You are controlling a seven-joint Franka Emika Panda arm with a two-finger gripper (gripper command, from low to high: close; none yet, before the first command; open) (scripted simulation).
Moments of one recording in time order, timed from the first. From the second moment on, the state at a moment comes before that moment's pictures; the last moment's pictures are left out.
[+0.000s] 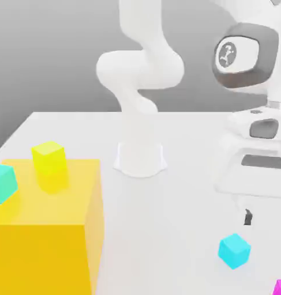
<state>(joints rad) 0.04 0.26 0.35 -2.09 -0.35 2.44 1.43</state>
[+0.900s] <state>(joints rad) 0.11 0.41 0.39 -2.15 -0.21 2.55 1.66</state>
